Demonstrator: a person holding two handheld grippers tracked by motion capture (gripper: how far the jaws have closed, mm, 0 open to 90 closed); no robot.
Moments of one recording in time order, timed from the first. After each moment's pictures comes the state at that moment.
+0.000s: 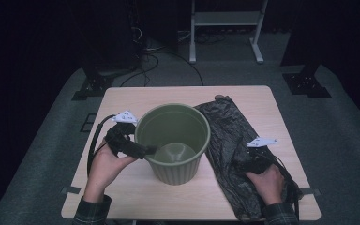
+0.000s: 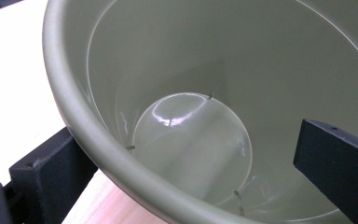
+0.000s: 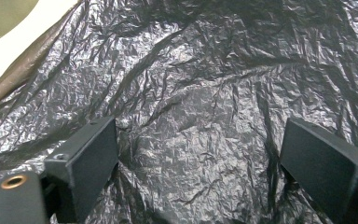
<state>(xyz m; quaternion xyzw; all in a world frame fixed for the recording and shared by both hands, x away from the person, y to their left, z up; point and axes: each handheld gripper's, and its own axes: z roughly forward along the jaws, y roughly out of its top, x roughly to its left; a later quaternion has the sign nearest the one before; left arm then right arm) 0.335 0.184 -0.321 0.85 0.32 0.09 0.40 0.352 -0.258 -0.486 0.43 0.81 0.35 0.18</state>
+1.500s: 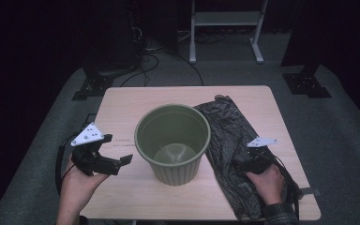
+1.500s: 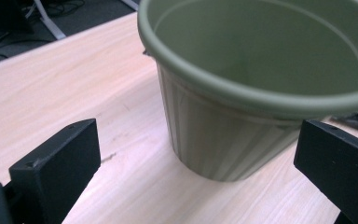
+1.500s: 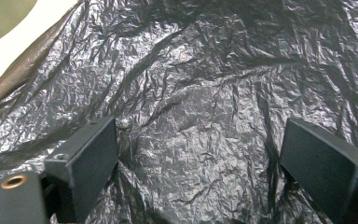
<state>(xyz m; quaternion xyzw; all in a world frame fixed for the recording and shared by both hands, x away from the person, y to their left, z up) 0.272 0.243 -0.317 0.81 0.35 0.18 0.43 0.352 -0.258 -0.486 0.43 0.81 0.35 0.18</state>
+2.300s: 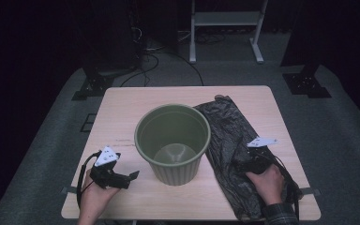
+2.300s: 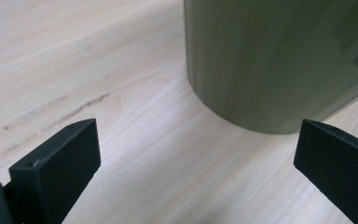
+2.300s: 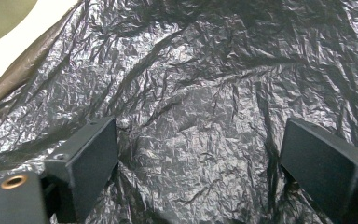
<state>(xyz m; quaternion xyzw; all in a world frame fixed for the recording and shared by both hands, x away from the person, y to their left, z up) 0.290 0.245 -0.432 0.82 0.36 0.18 0.40 0.352 -0.258 -0.486 0.43 0.81 0.35 0.18</state>
